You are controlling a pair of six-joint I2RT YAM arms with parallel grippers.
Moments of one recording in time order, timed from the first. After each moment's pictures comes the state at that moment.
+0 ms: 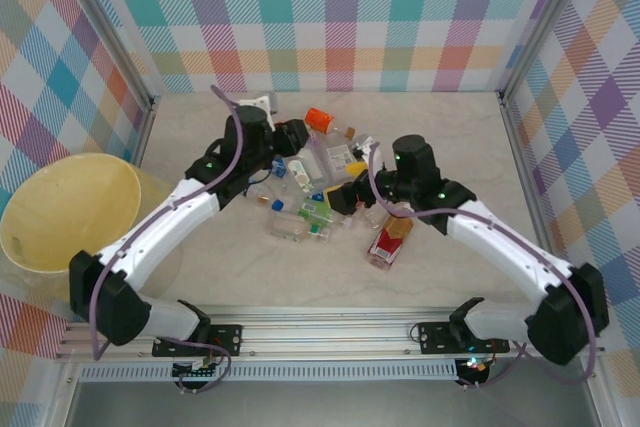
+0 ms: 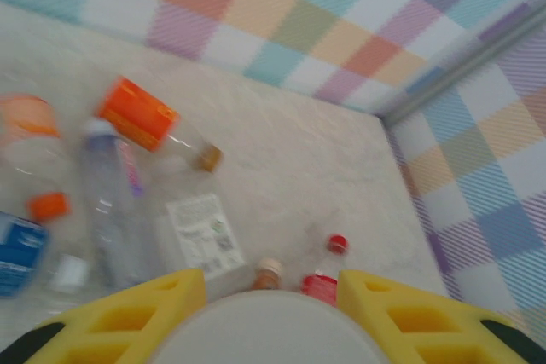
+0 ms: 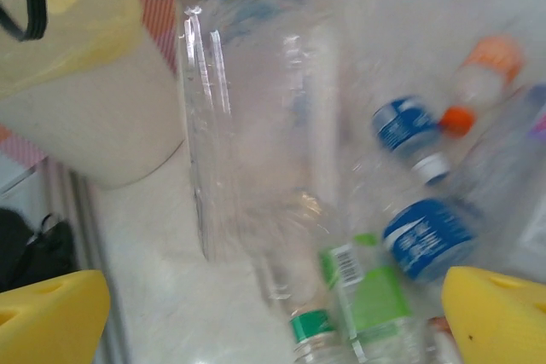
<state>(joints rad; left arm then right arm) -0.54 1.34 1.26 -0.30 -0.07 -0.63 0.61 1.19 0.96 -0.20 -0.48 0.09</state>
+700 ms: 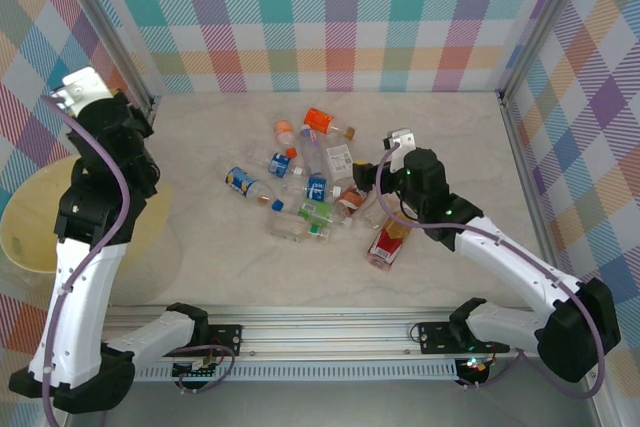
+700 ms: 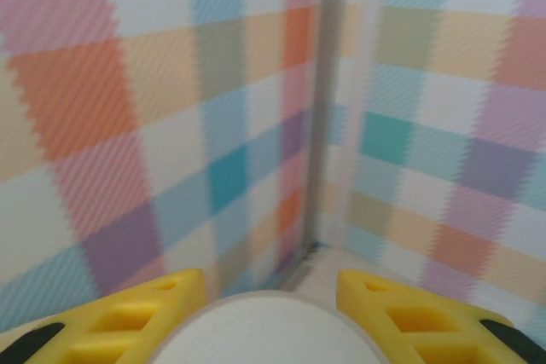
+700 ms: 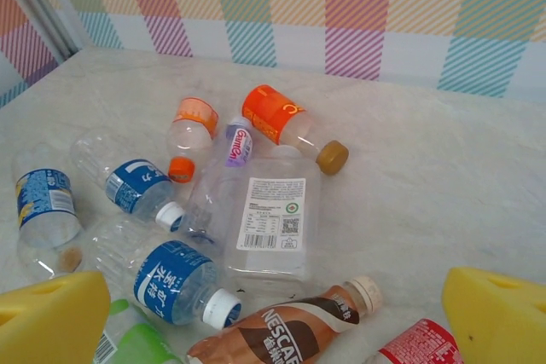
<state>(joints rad) -0.24 1.02 1.59 -0.67 -0.94 -0.11 0.61 1.14 0.83 -0.06 0.16 0.17</state>
